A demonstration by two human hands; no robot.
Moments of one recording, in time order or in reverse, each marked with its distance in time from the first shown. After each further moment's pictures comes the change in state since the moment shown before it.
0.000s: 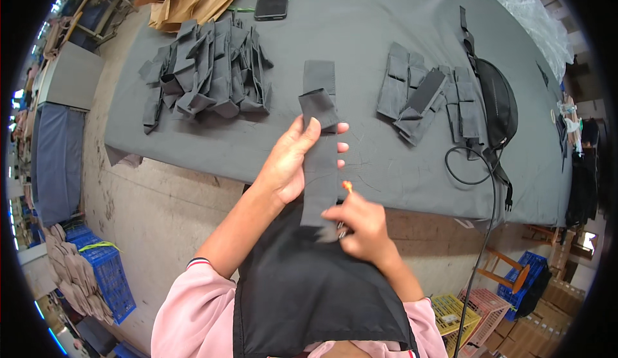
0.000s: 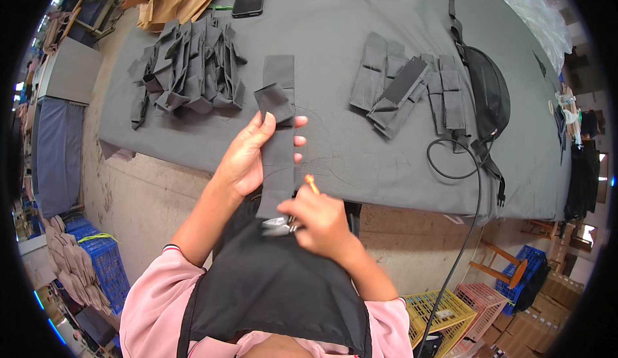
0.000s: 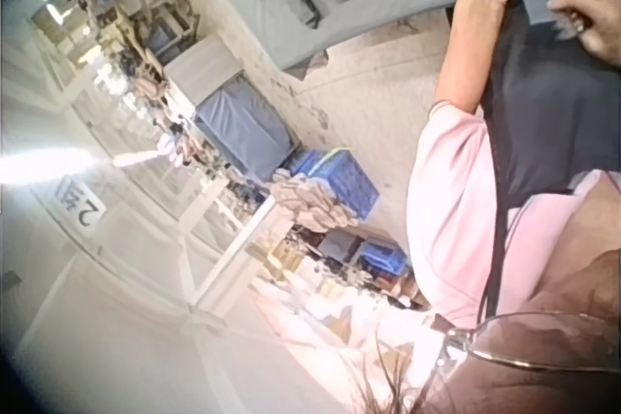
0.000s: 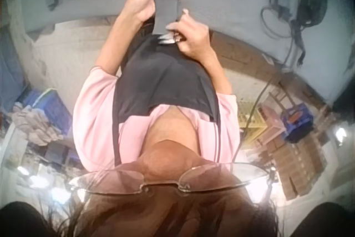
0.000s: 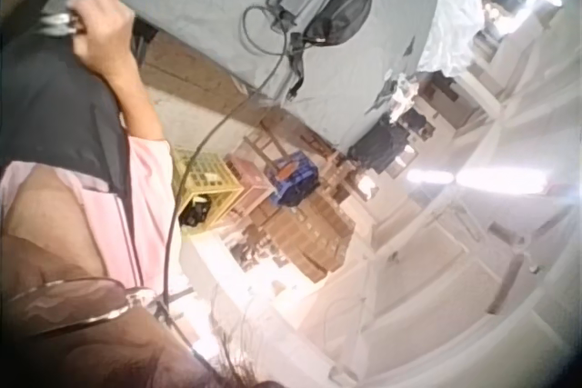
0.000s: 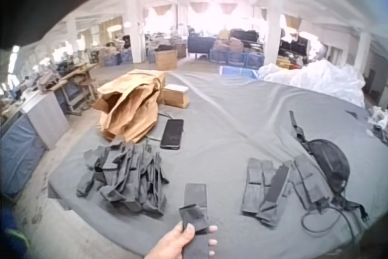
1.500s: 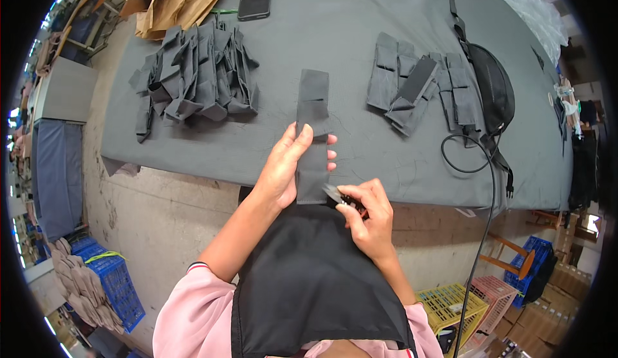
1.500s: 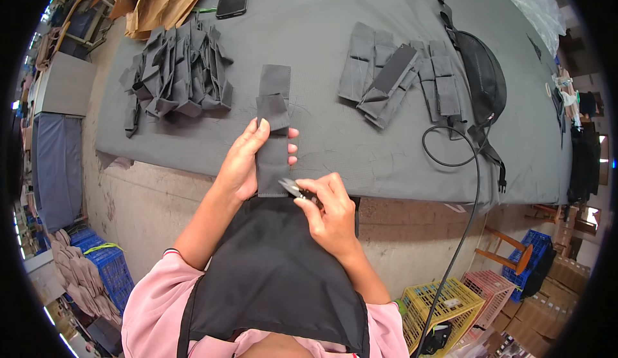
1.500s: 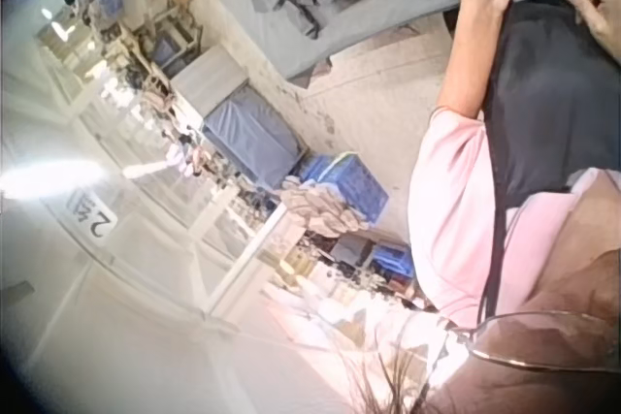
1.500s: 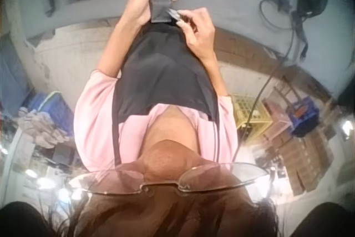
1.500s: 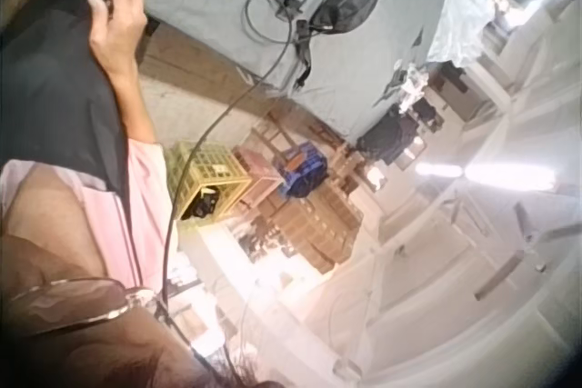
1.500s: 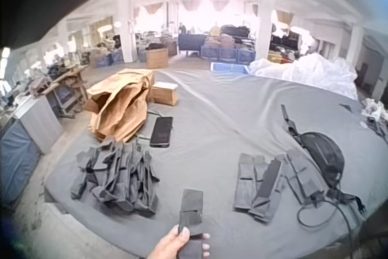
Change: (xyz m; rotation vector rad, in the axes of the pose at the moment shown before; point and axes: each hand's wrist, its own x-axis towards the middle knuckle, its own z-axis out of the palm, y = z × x) left_hand 0.000 -0.017 -0.003 0.108 0.096 0.004; right_hand -0.016 -0.002 -0.003 0.127 0.216 0.477
